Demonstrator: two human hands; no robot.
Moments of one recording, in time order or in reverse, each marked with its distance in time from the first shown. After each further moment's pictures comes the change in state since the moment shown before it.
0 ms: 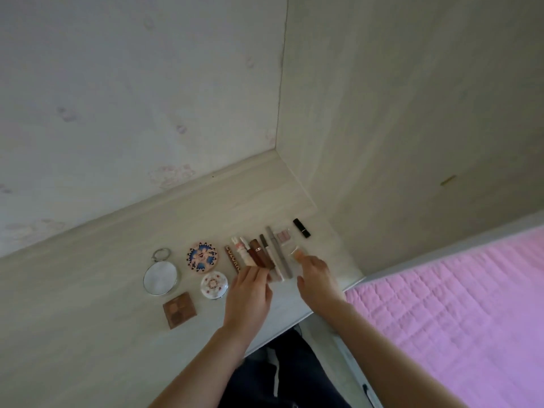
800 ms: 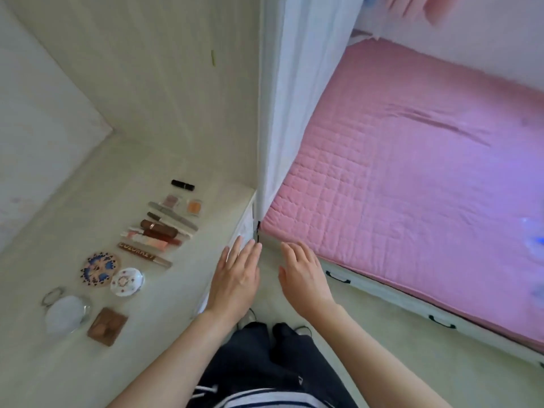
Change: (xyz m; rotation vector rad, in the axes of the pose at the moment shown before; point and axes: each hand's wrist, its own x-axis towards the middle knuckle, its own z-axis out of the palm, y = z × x) left_hand -0.086 0.075 0.028 0.247 -0.295 0.733; right_hand -0.214 0.033 0.068 0.009 0.350 0.443
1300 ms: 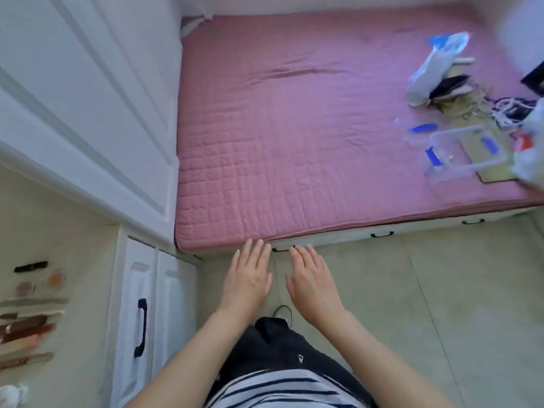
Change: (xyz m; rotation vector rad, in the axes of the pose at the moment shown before) left_hand 0.024 0.203 0.075 0.098 -0.313 0.475; right_hand -0.153 0.159 -0.001 0.118 0.091 0.536
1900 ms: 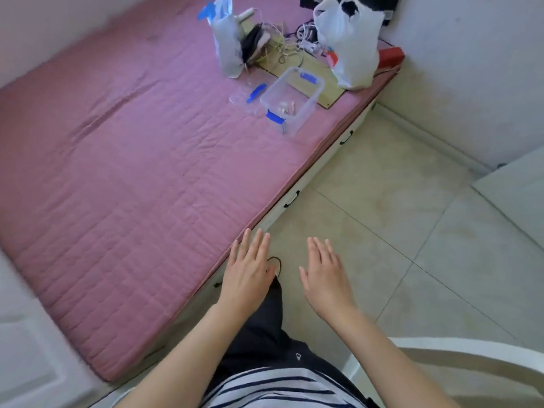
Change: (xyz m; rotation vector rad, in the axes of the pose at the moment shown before) left_hand 0.136 0.211 0.011 0.175 -0.185 0.655; right_hand -0.082 0.195 -0.034 0.310 0.193 0.779
